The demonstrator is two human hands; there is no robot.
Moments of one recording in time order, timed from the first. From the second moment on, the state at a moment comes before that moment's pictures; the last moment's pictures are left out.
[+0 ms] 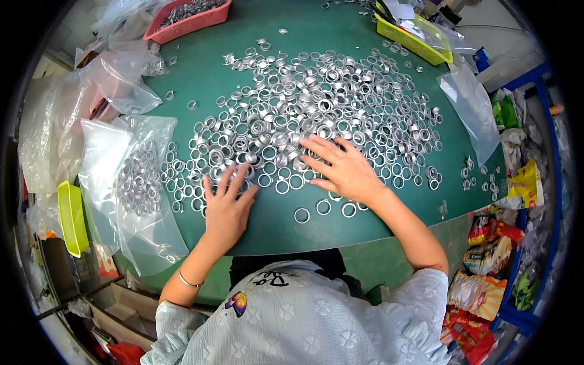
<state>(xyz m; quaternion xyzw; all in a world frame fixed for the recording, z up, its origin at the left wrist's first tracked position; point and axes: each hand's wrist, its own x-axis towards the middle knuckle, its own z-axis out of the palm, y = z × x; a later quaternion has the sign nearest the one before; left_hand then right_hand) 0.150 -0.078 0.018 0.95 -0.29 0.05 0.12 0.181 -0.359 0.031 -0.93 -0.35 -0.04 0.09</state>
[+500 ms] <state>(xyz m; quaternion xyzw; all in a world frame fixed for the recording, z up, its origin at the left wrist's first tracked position) 0.192 -0.102 0.033 0.95 -0.23 0.14 0.17 0.188 -0.387 0.039 -0.95 -0.23 -0.11 0.19</state>
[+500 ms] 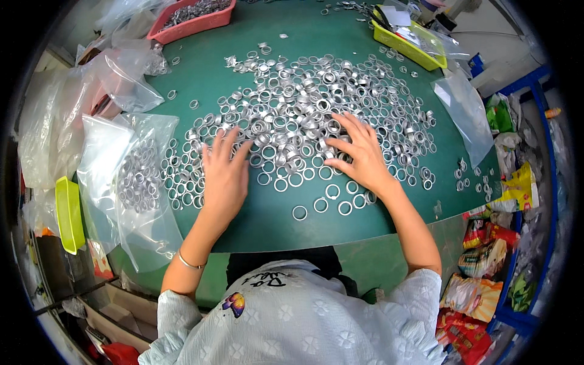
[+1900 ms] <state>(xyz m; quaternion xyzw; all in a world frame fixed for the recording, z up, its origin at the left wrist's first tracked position) 0.133 -0.108 0.033 0.25 0.10 -0.27 0.93 0.141 -0.365 0.017 -0.98 -0.05 -0.10 0.15</state>
